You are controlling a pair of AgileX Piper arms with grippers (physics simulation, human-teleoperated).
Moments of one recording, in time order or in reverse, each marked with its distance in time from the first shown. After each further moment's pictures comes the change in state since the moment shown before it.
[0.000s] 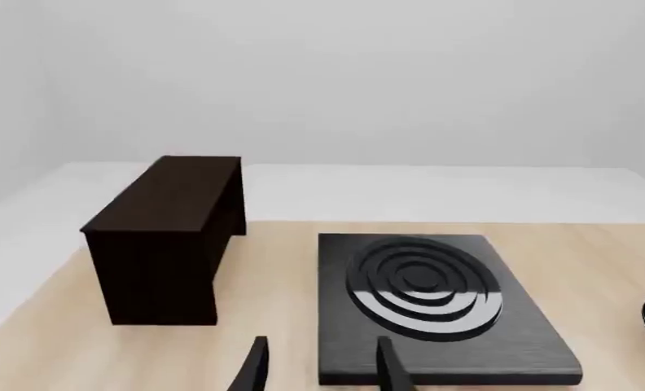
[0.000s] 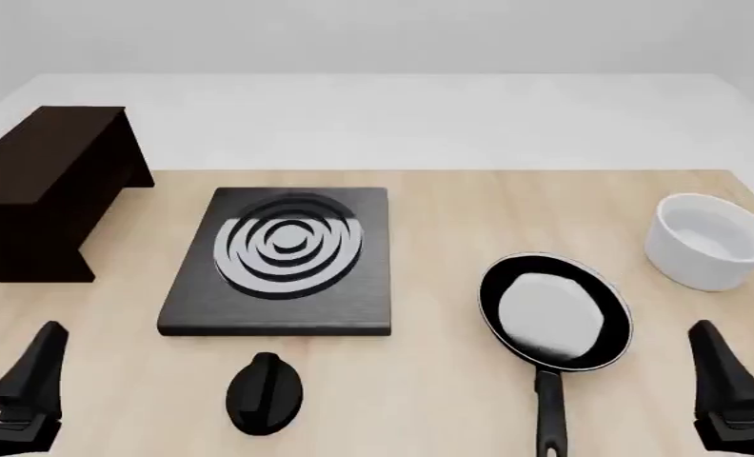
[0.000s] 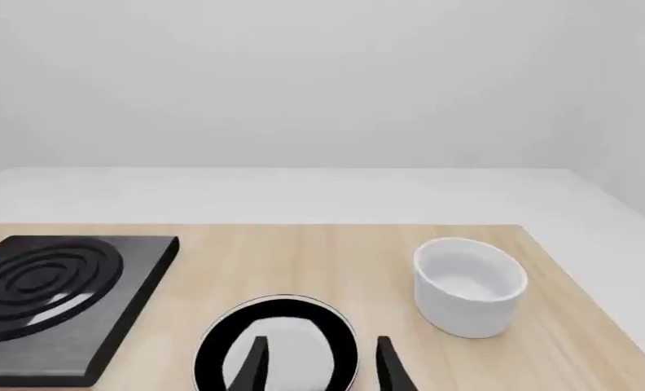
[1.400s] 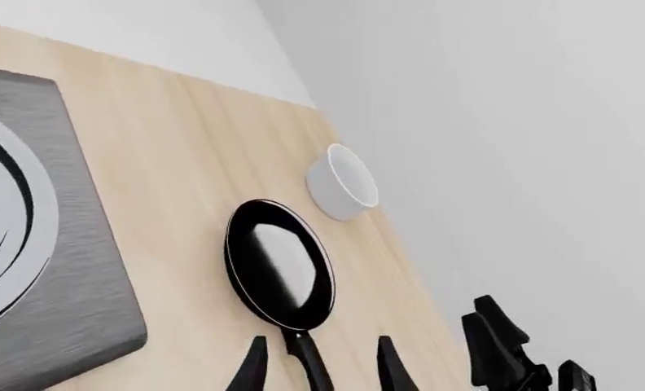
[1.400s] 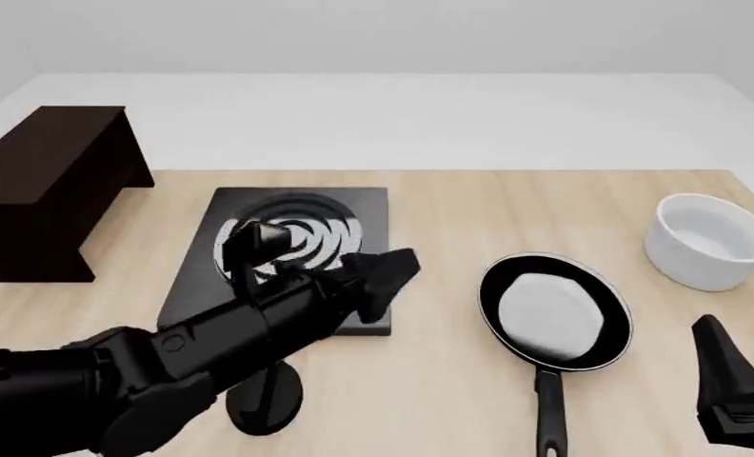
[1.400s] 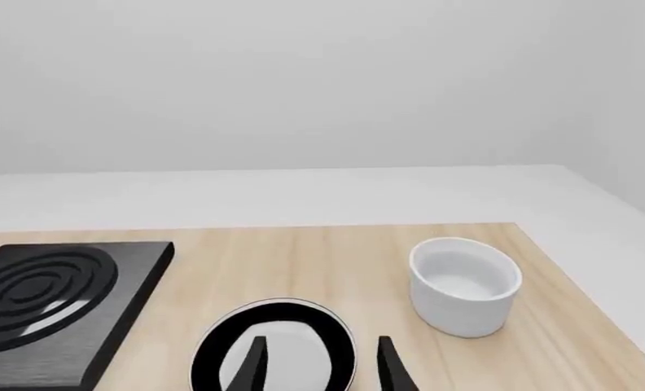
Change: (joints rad) left arm -0.863 1.364 -0.555 -0.573 -0.789; right arm -0.019 0.026 -0.008 -0.020 0.015
